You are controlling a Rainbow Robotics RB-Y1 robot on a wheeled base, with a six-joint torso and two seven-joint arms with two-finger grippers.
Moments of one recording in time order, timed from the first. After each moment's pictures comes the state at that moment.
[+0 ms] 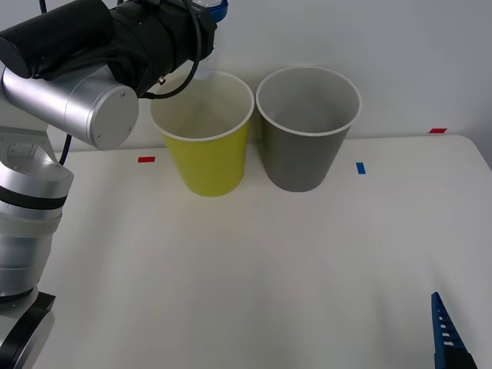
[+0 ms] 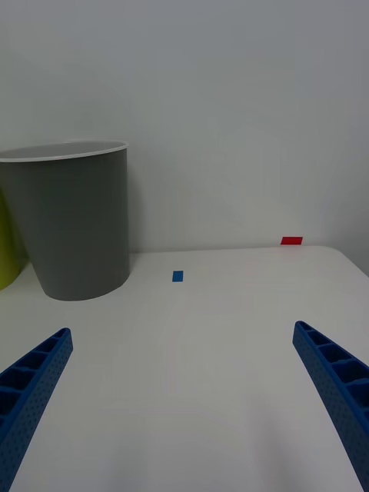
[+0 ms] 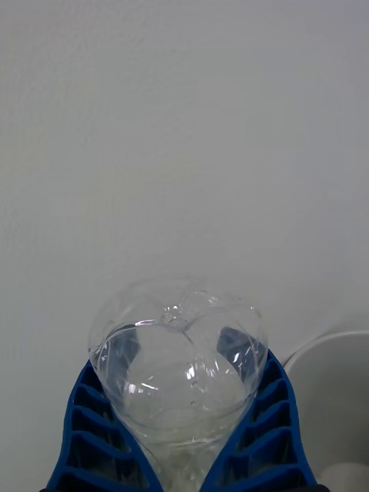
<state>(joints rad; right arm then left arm) 1.01 -0.36 0.06 -2.10 -0.08 -0.60 1.31 -0.68 0.37 -0.15 -1.90 0.39 0.77 -1.59</state>
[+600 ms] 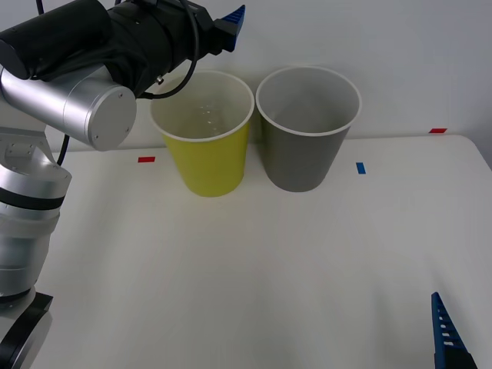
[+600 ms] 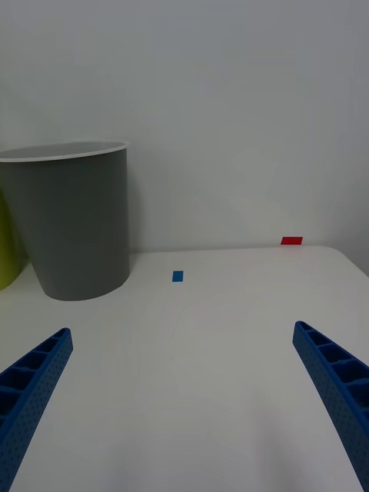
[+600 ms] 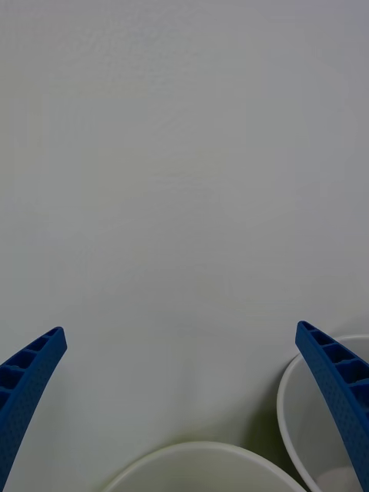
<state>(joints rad) 1.01 -0.36 0.06 -2.10 -0.08 -0.60 1.31 -0.68 0.38 -0.15 -1.90 0.40 0.76 -1.56</state>
